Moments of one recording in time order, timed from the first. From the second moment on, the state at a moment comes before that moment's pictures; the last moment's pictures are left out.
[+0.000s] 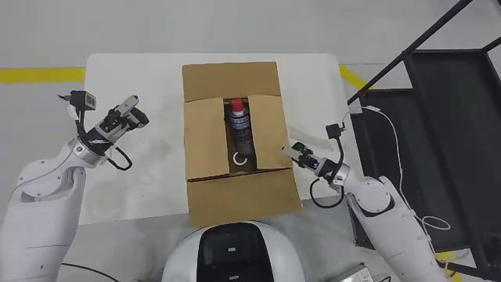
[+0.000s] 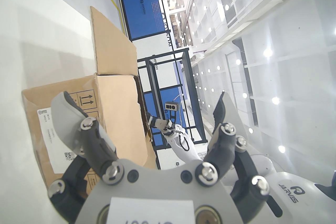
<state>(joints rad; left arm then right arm) 1.25 -1.05 -1.51 -1.41 -0.37 -0.35 -0.83 -1.58 -1.10 1.41 -1.62 -0.04 -0.48 0.59</state>
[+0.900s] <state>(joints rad) 1.16 -1.03 -1.56 -1.22 -0.43 -0.45 -1.00 -1.53 -1.09 1.46 -1.71 -0.02 -0.56 0.65</state>
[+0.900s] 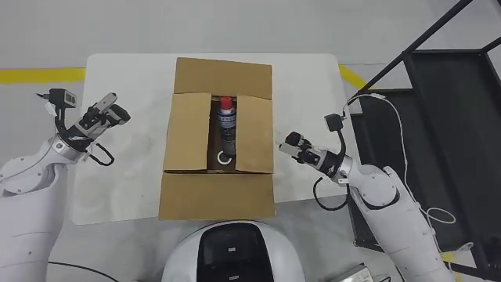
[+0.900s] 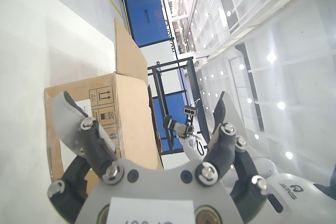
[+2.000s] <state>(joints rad) 1.29 -0.99 -1.61 -1.36 -0.49 -0.45 -1.33 -1.00 -1.15 1.21 -1.10 -0.19 -0.72 0.47</state>
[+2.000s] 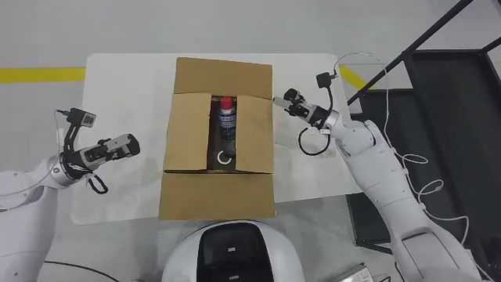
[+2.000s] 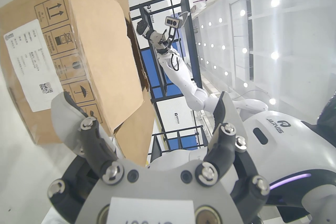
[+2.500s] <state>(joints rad) 1.36 -0.97 -1.65 -1.43 -0.51 -0.47 -1.35 -0.68 -1.29 0.98 -0.59 -0.05 -0.86 0.46</state>
